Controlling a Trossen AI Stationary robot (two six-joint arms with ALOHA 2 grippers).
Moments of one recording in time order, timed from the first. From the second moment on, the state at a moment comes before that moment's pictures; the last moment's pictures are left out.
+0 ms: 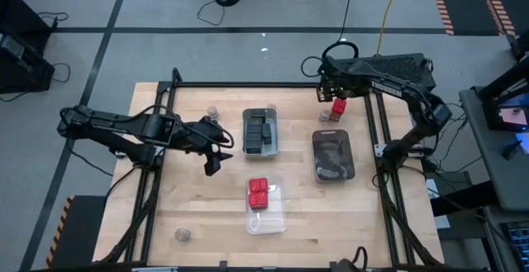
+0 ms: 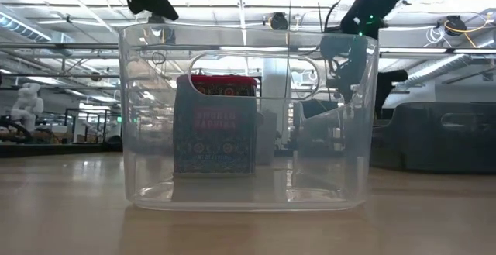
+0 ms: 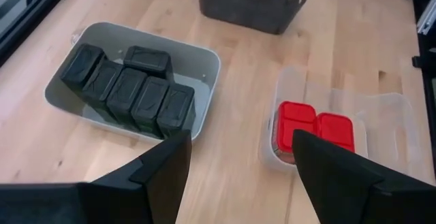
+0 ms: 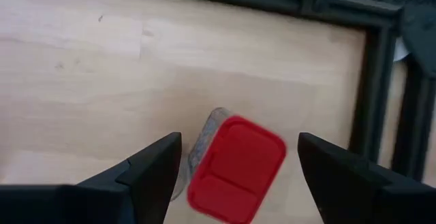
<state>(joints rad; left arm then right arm) -0.14 1.14 1.09 -0.71 -0.19 -0.37 -0.77 1.58 1.21 -1.02 0.26 0.67</state>
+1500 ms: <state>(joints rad) -0.22 1.14 1.09 -0.66 -0.19 -0.36 -0.78 1.61 1.15 -1.09 0.21 0.79</state>
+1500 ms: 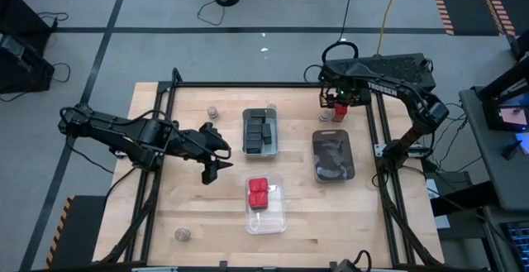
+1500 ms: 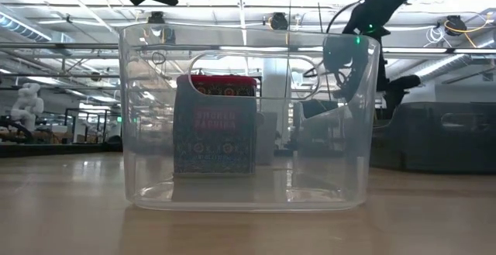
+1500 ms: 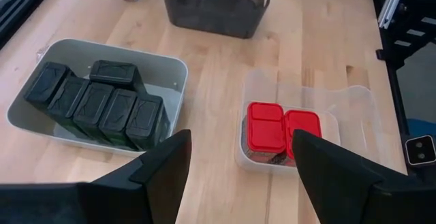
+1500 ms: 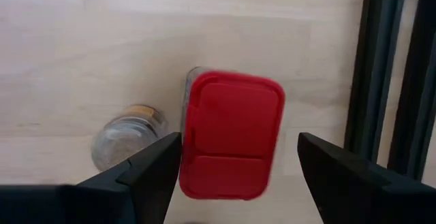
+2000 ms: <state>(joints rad) -0.22 1.14 1.09 -0.66 -0.19 -0.36 -0.79 1.61 1.00 -0.90 0.17 0.69</state>
